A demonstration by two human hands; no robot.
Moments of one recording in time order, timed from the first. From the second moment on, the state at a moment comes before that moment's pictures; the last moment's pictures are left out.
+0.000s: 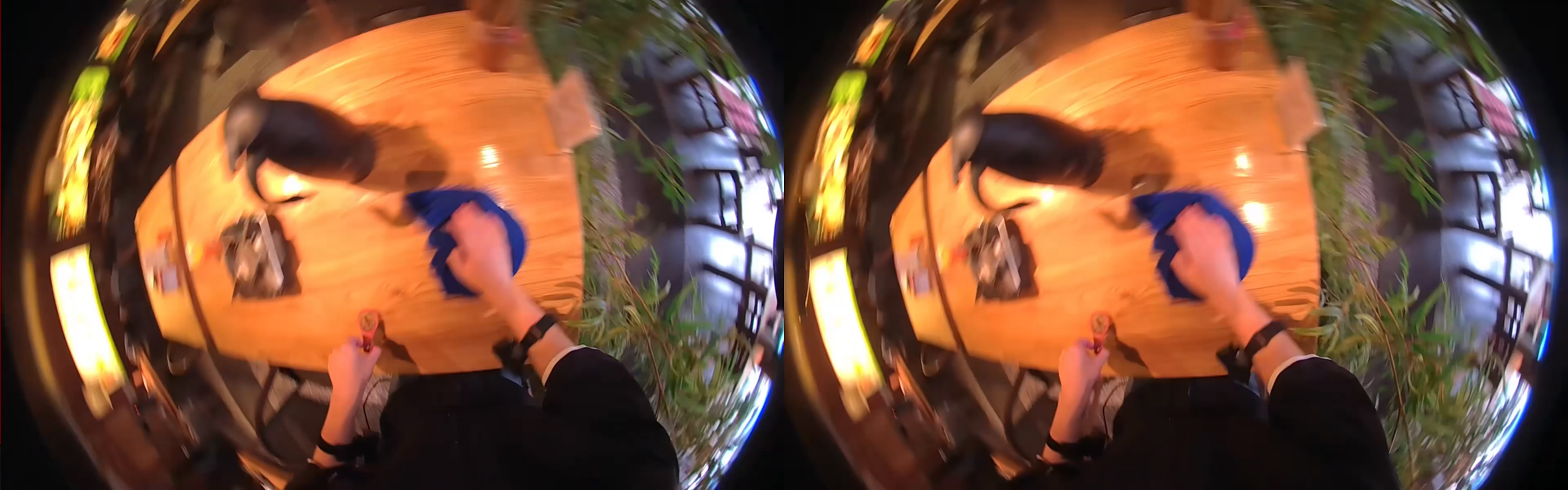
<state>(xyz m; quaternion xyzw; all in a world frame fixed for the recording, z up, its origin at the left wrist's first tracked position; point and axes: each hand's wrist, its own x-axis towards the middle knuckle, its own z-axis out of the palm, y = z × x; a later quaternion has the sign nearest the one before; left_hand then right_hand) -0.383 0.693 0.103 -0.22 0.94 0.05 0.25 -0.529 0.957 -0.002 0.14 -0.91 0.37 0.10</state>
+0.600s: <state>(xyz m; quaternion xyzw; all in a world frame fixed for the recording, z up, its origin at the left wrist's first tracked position) -0.457 0.704 0.028 -0.14 0.89 0.43 0.00 -0.344 1.042 -0.002 0.13 -0.96 0.24 0.04</state>
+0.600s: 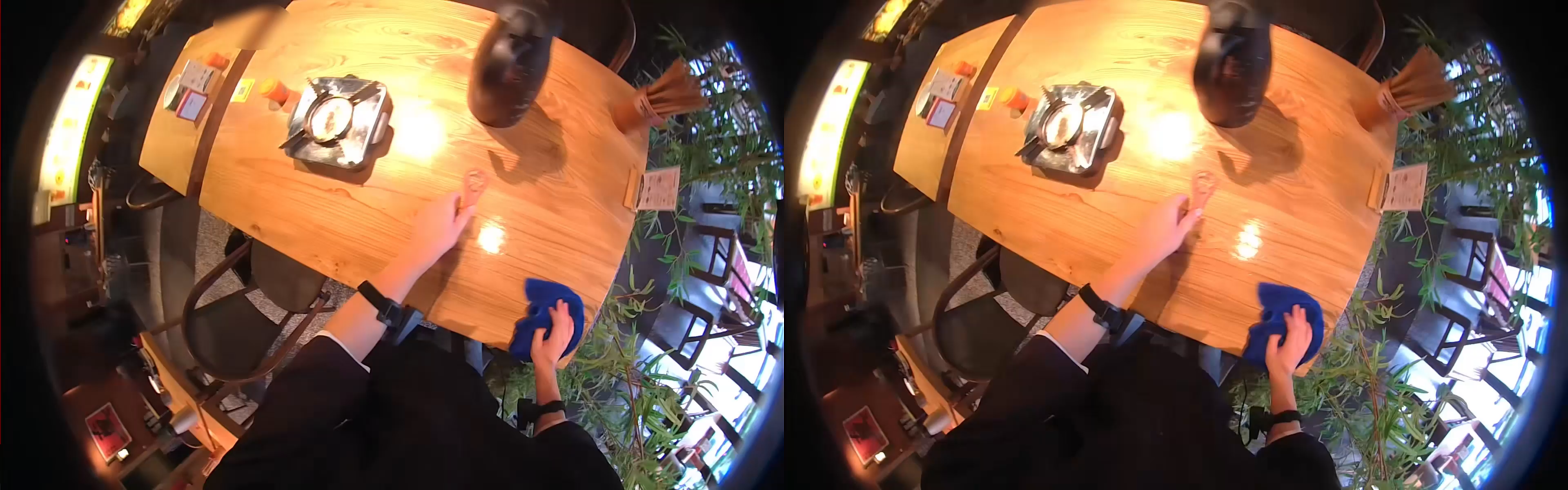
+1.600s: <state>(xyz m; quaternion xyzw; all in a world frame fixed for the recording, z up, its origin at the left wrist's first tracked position) 0.054 0.498 0.056 -0.62 0.61 0.47 0.14 -0.416 0.641 0.011 0.52 -0.79 0.28 -0.16</state>
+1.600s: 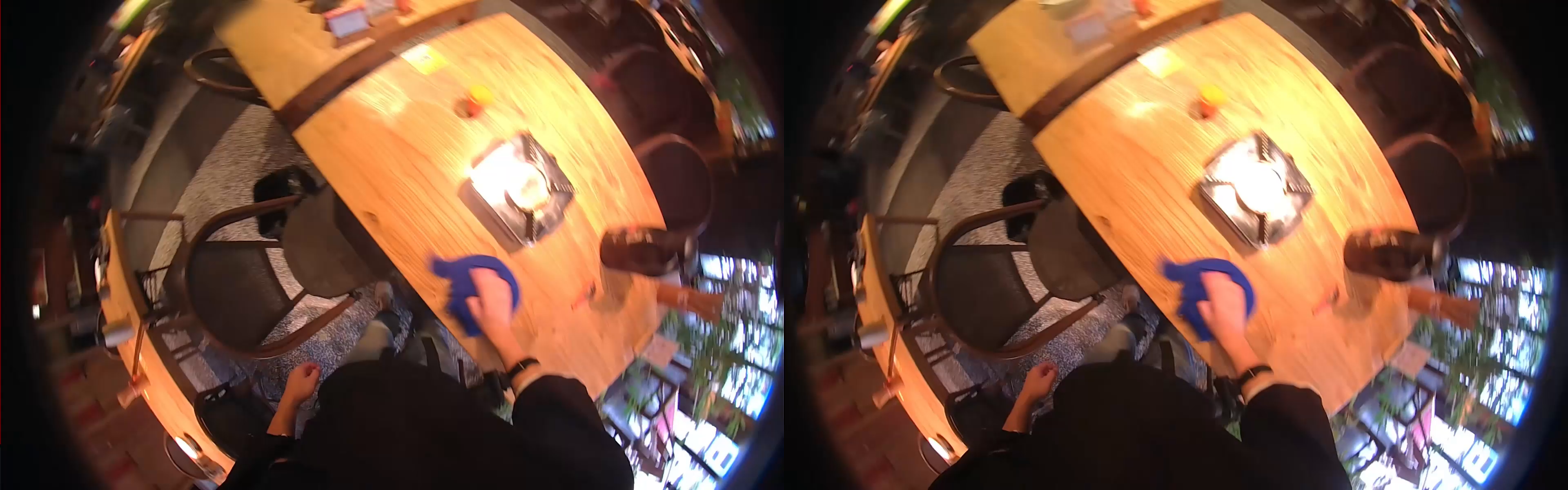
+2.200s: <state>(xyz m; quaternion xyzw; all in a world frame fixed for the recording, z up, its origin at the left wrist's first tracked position) 0.268 0.581 0.049 -0.77 0.38 0.45 -0.24 -0.247 0.402 0.031 0.25 -0.50 0.48 -0.68</state>
